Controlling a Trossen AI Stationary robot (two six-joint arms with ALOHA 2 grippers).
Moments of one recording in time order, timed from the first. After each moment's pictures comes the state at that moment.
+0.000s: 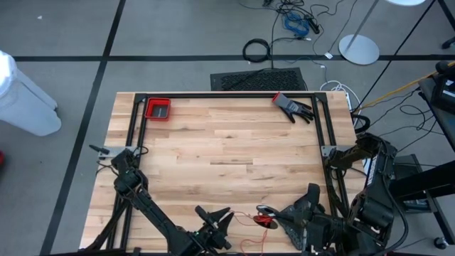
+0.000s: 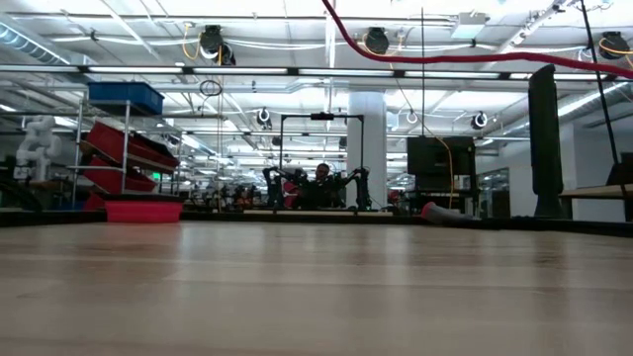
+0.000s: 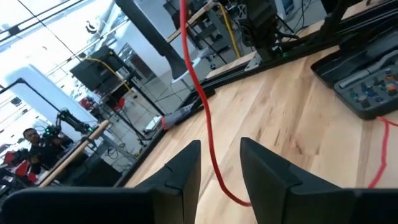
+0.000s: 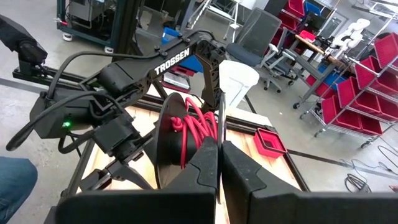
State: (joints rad) left arm -0.80 2.29 1.84 -0.70 -1.46 -0.53; right arm 1.03 1.70 1.94 -0.93 1.18 0.31
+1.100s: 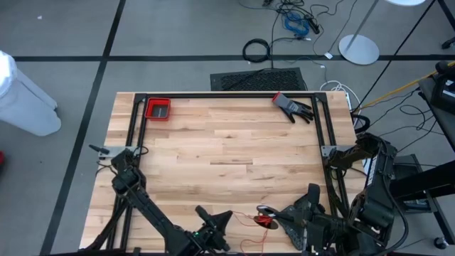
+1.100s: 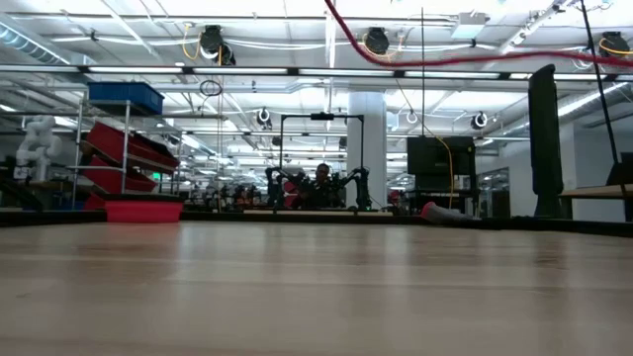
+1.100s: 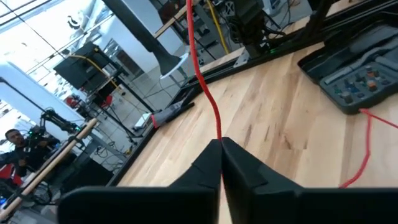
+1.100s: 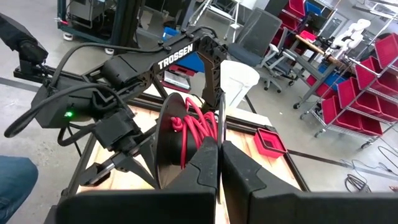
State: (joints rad) left arm -0.80 2.26 1.84 -0.69 -1.40 -0.49; right arm 1.04 1.70 1.93 -0.93 1.18 0.31
